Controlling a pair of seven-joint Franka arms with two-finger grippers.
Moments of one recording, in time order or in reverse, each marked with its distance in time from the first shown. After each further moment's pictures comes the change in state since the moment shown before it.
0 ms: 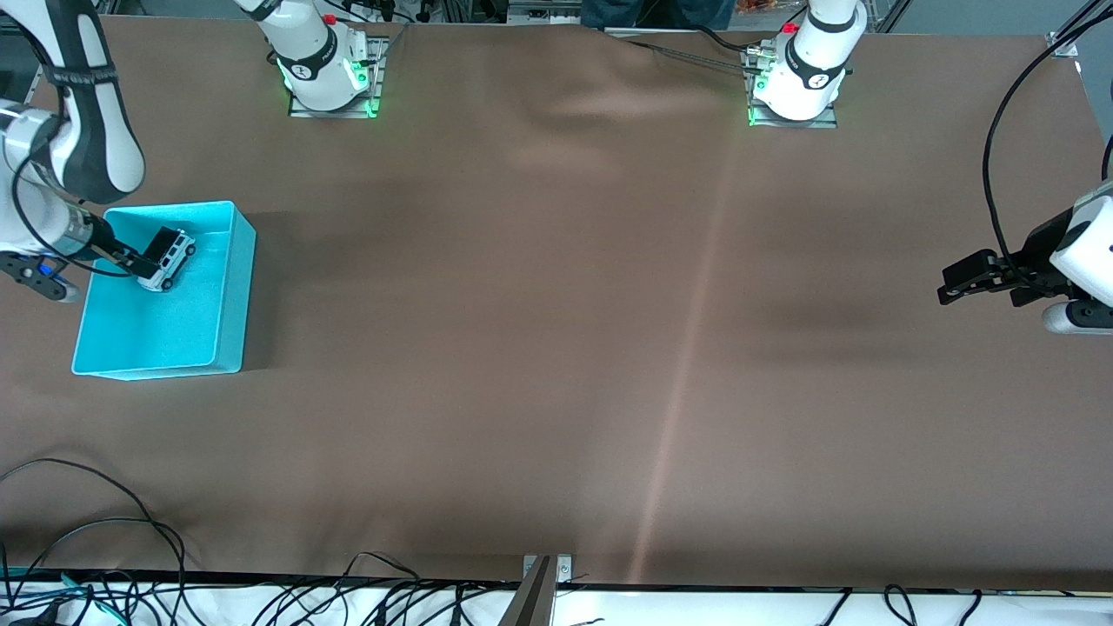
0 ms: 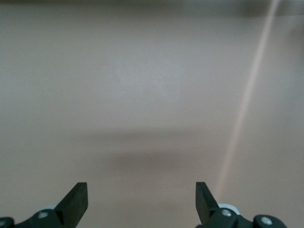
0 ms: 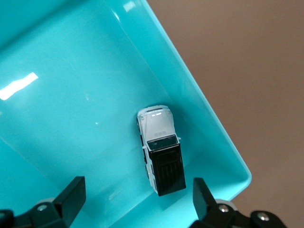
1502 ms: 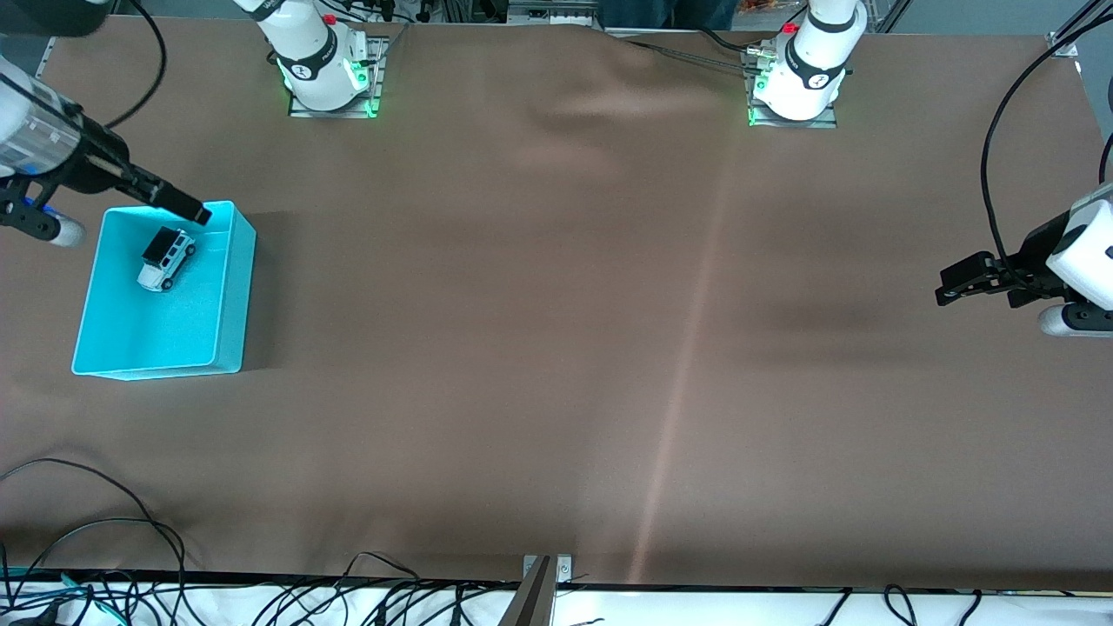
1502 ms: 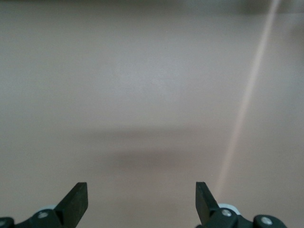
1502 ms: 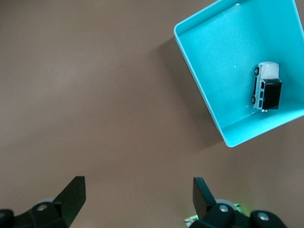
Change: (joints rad) left arm -0.001 0.007 0.000 0.000 0.000 -0.002 0.000; right arm 0.006 -0.201 0.368 0.436 0.293 -0.646 0.020
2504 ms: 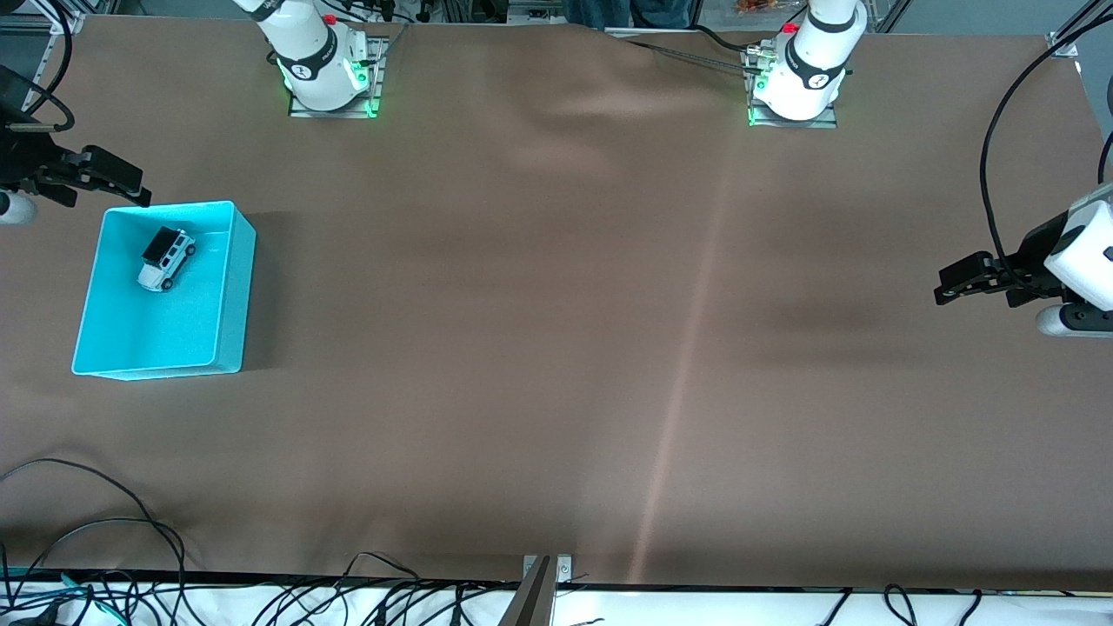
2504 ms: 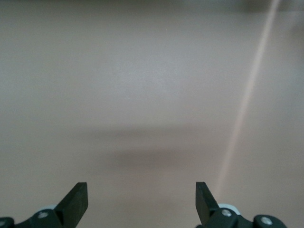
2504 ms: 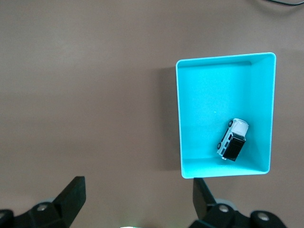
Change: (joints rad) left arm -0.001 0.001 0.000 0.000 0.000 -0.005 0.000; right arm 0.016 0.035 -0.076 0.107 -0.062 -0.027 -0.402
